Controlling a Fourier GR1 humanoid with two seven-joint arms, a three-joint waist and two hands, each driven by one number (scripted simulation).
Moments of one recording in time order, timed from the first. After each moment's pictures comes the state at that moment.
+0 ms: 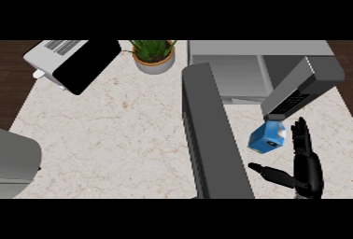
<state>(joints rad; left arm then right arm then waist) 0.51 0.02 0.40 -2.34 0.41 -0.36 0.01 0.07 -0.07 -0.13 -1.31 0.05 -0.16 -0.49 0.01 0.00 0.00</state>
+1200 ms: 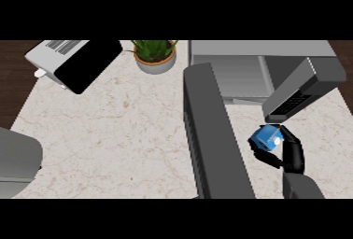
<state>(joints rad) 0.52 0.01 0.43 -2.34 0.43 -0.39 0.04 -0.29 -0.14 -0.25 -0.60 0.07 -0.18 -0.95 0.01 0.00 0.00</state>
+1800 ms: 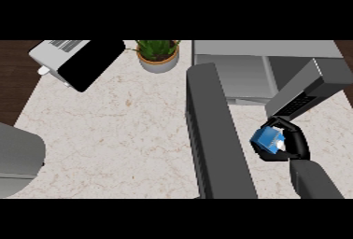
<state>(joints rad) 0.53 0.01 0.42 -2.34 0.43 -0.41 -0.01 -0.45 -0.24 -0.21 -0.39 0.11 0.04 -1.06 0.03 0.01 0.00</state>
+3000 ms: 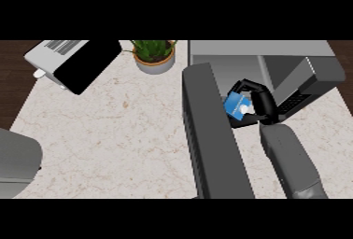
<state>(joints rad) 0.53 0.01 0.51 -2.26 0.48 -0.46 -0.02 -0.59 -0.11 -0.10 -0.72 0.12 0.02 -0.75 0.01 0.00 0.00</state>
